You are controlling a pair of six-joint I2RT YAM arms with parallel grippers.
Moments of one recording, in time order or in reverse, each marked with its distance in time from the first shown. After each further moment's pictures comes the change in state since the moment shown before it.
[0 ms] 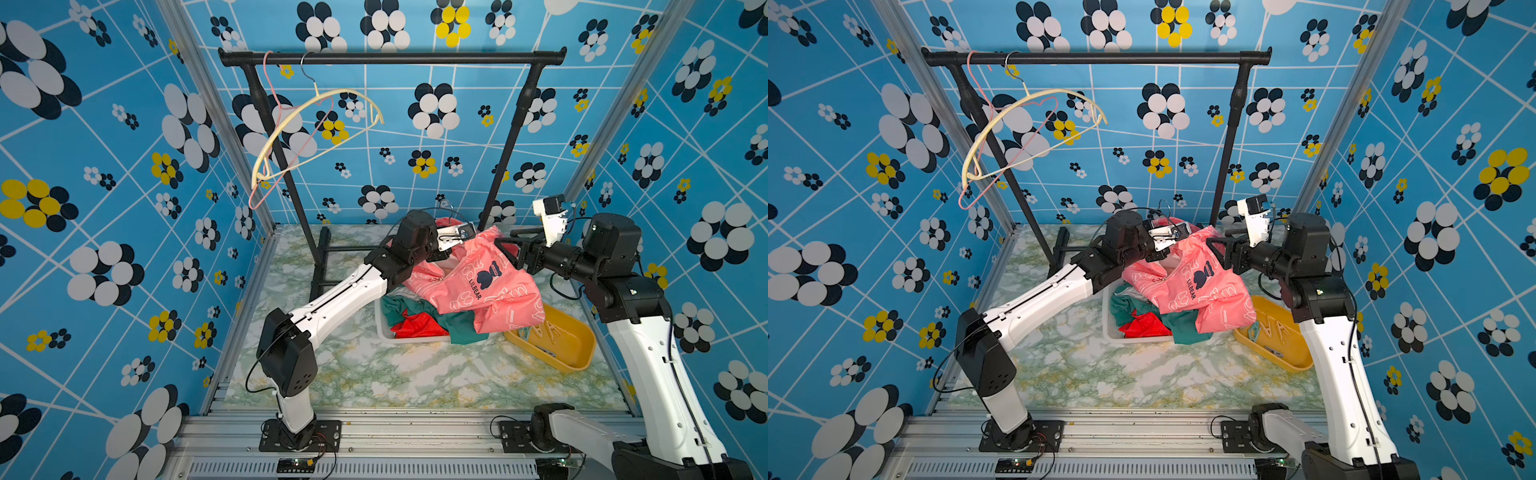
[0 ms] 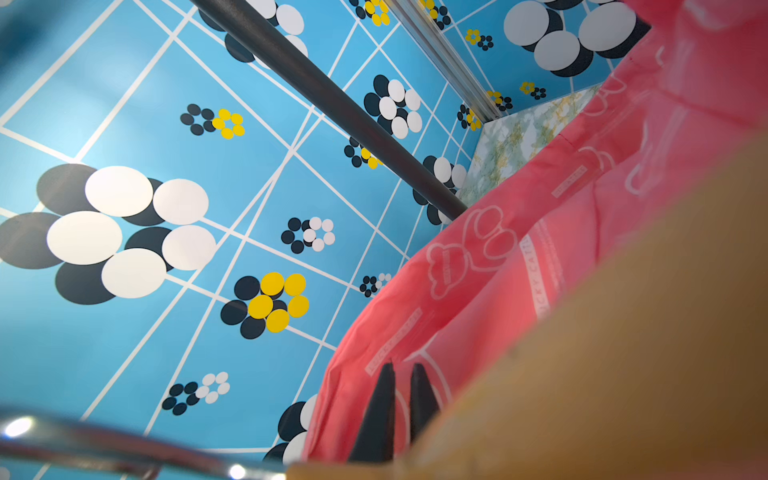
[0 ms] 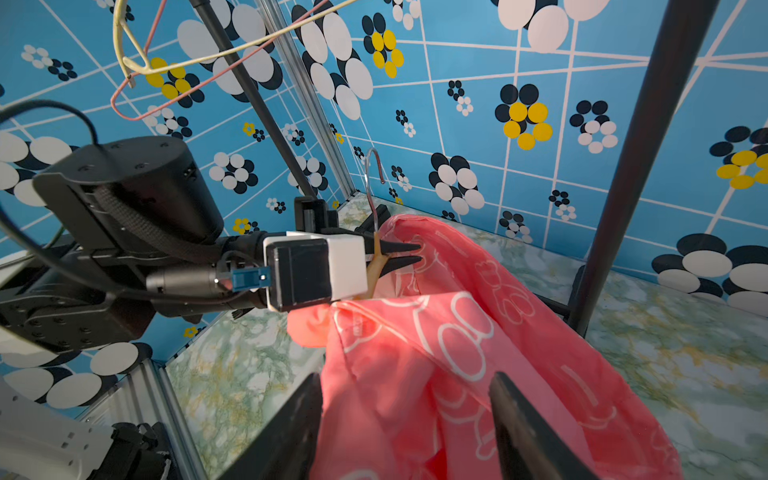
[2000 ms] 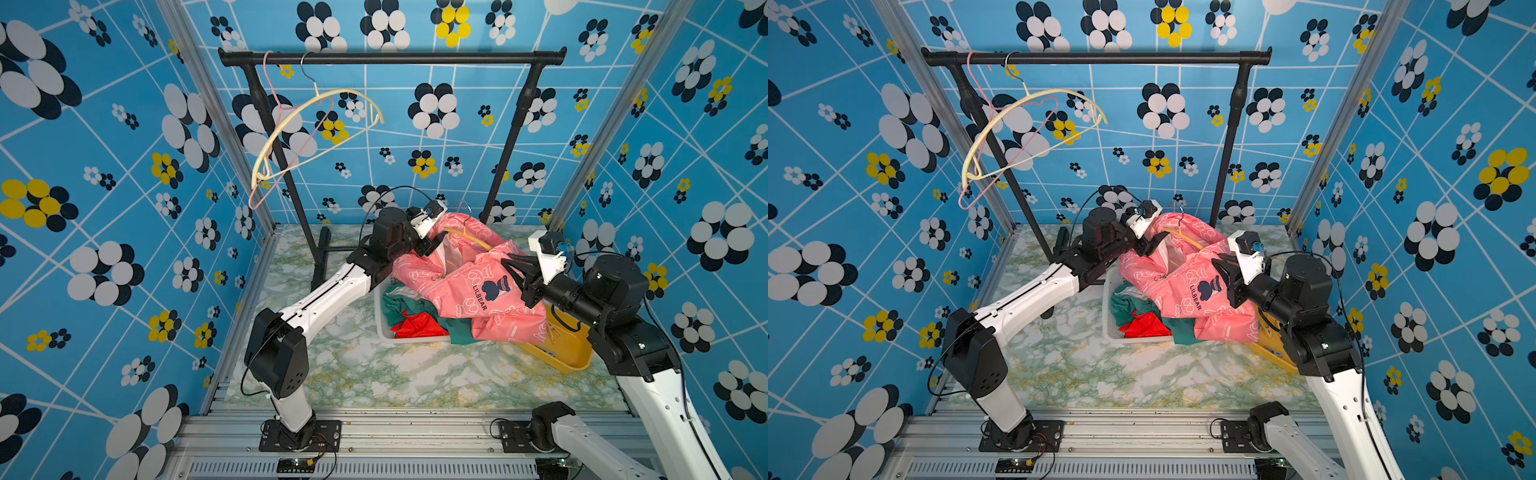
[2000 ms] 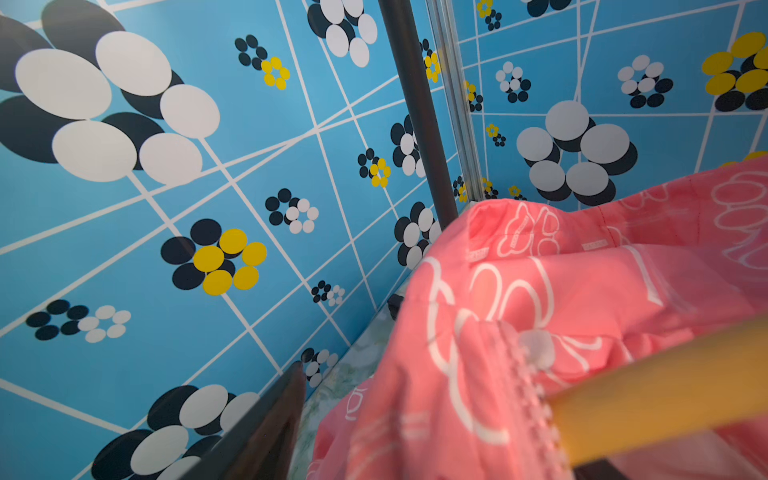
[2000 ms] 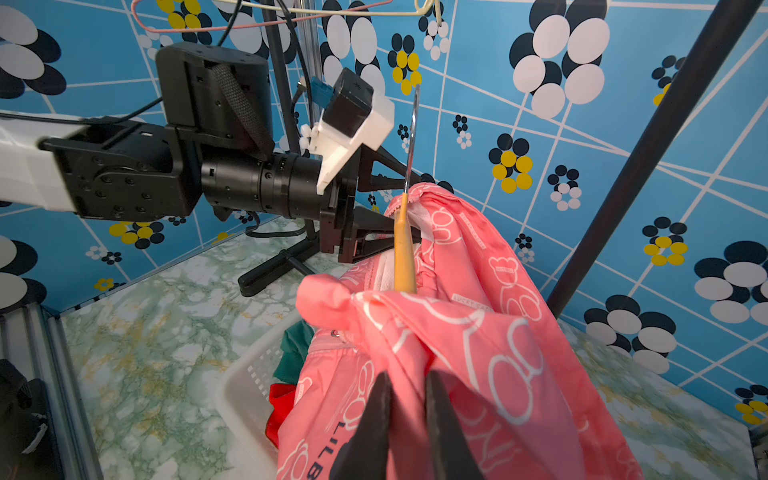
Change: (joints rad) left arm 0.143 -0.038 -0.148 0.259 0.235 -0.485; right arm 0.148 -0.279 -0.253 0.126 0.215 -0.179
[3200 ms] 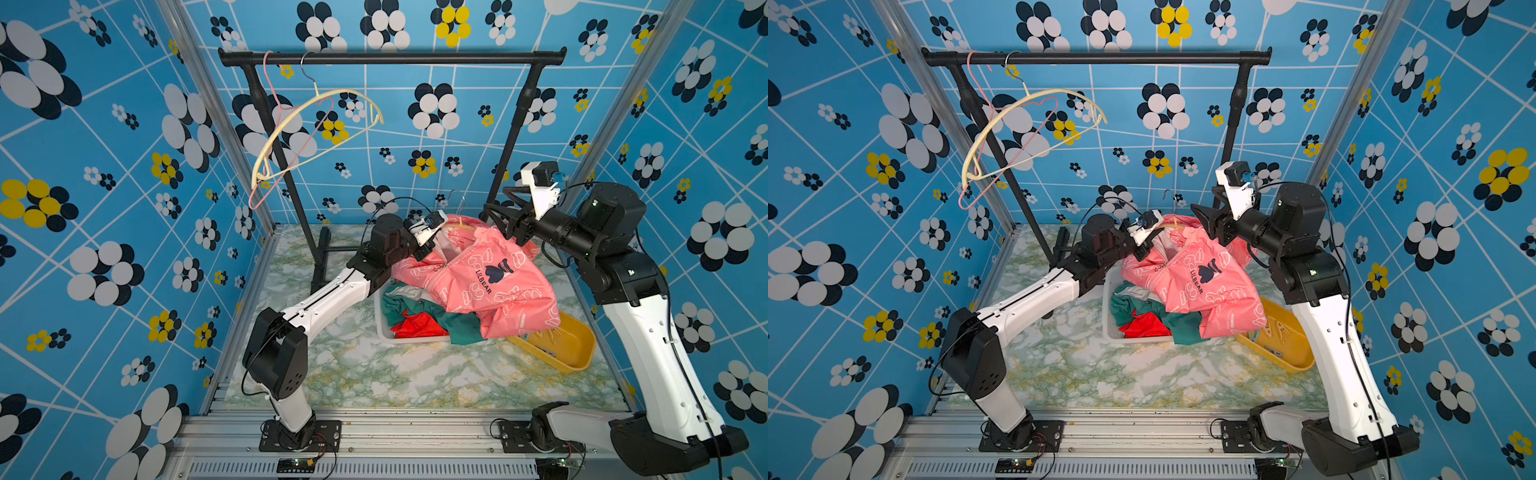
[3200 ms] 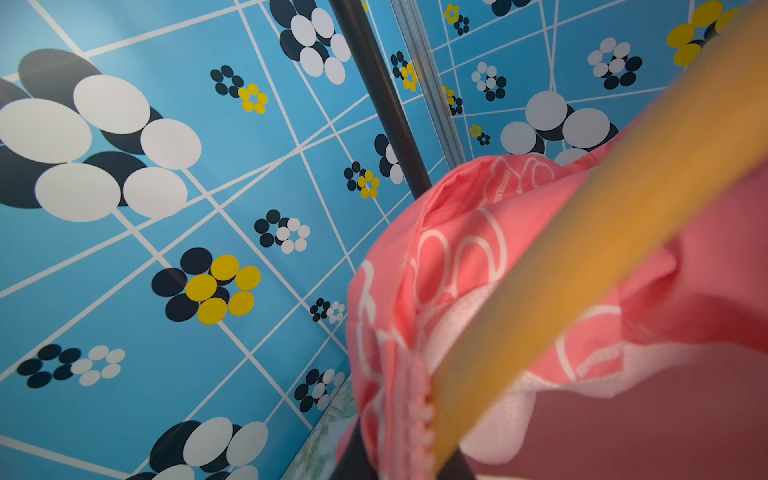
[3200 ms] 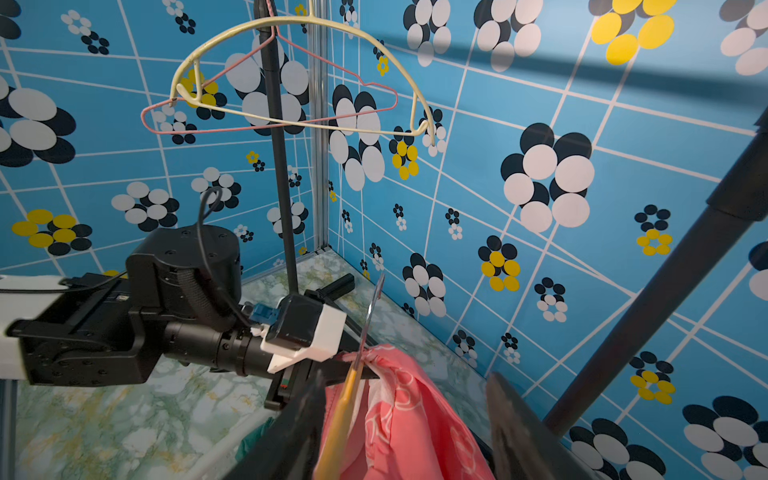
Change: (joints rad) left arm -0.012 -0.031 -0.095 0.073 0.043 0.141; right arm 0.000 0.436 0.531 0.002 -0.071 -0.042
